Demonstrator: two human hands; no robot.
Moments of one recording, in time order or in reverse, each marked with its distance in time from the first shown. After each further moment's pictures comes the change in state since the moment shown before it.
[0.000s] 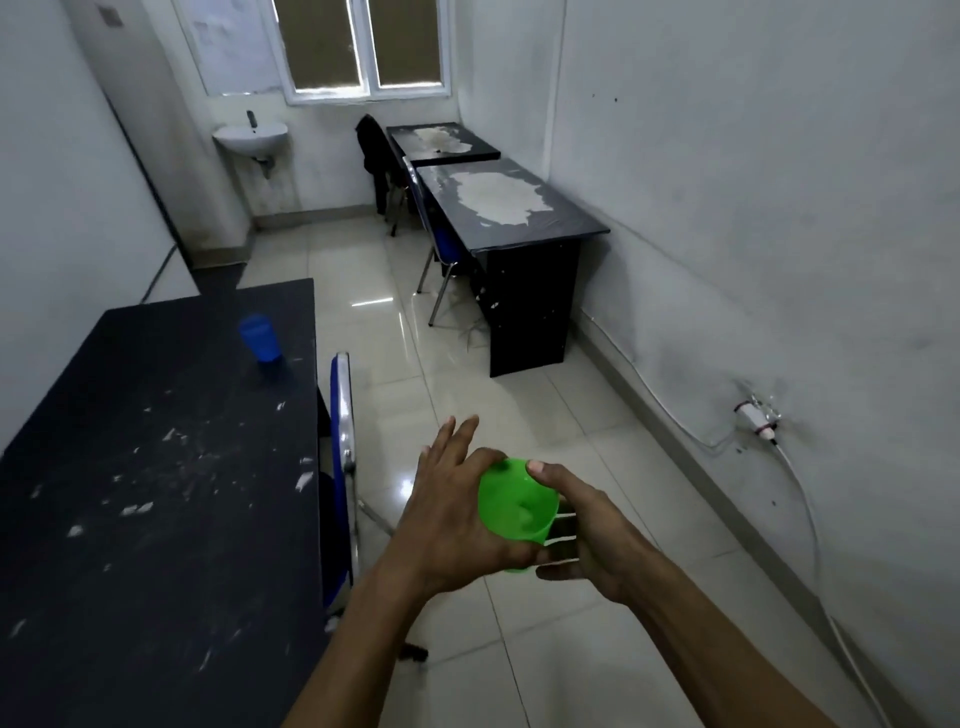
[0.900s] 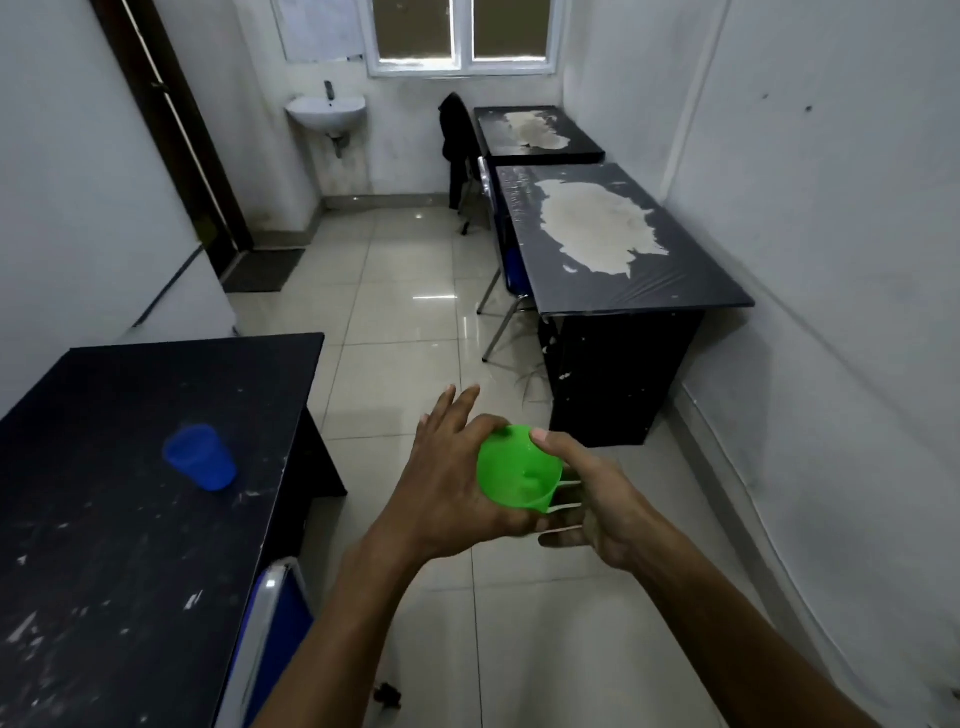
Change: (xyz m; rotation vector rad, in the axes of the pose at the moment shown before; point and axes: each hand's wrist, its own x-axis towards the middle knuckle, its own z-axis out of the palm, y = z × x) left_hand 0.484 -0.174 -0.076 0.028 0.123 -0.157; right_hand 0.475 -0.287 -0.024 -0.099 -0.160 -0.008
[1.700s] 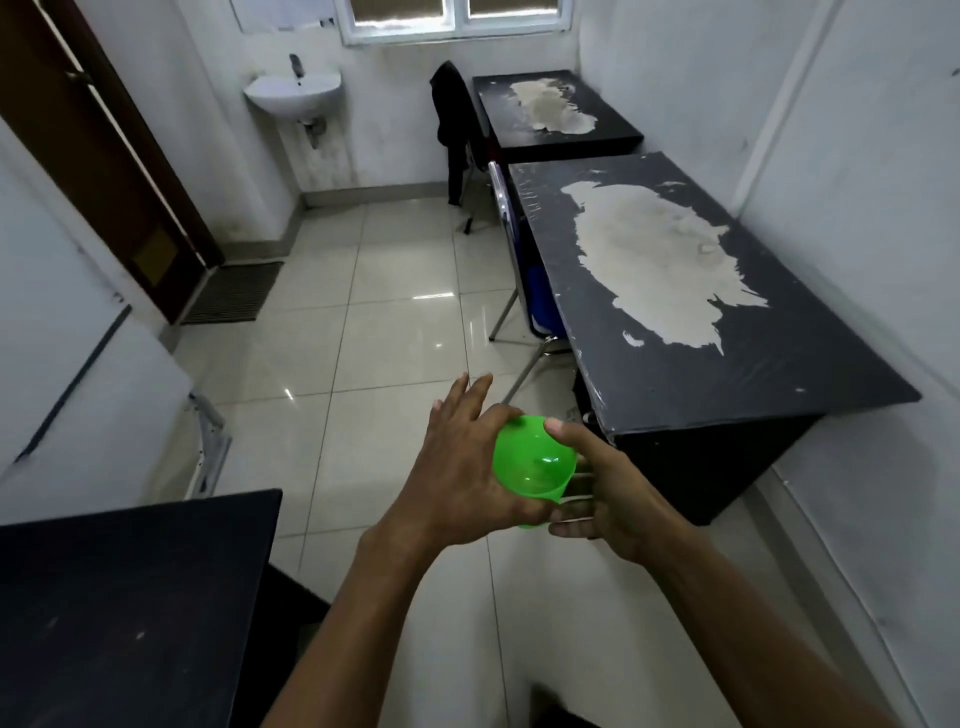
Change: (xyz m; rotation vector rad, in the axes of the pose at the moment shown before) left_hand 0.435 -0.183 -0.062 0.036 -0.073 0.006; right_hand 0.430 -0.199 0.001 0.062 0.010 0.097
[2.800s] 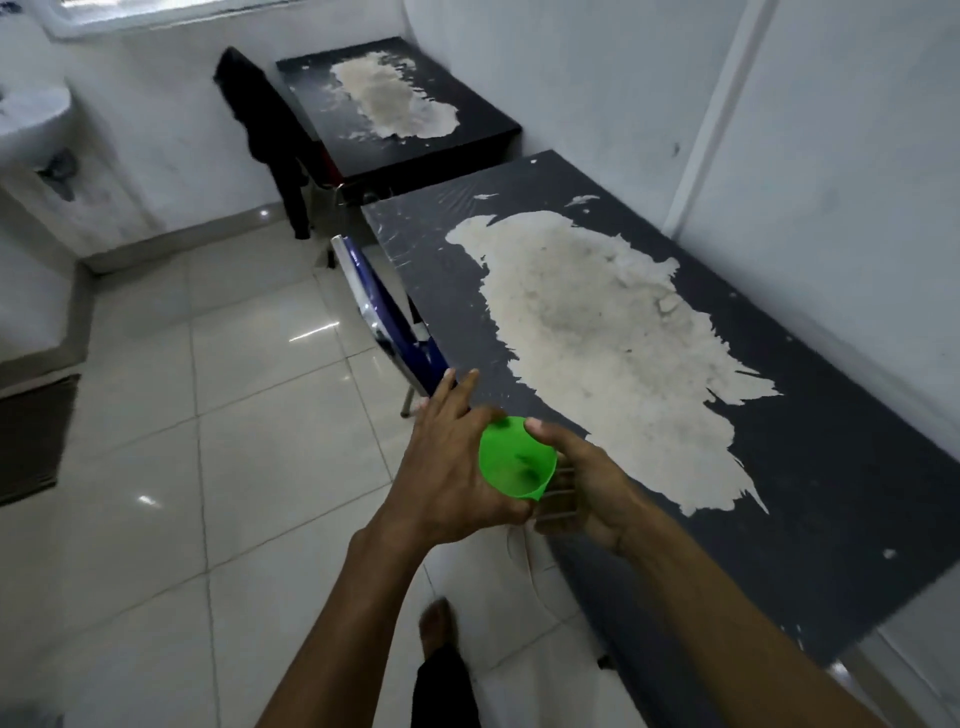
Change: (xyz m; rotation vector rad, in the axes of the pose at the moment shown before) left_hand 0.542 -0.119 0.011 0.017 -0.245 0.217; right_hand 0.411 -0.243 -0.116 0.255 0.237 0.072
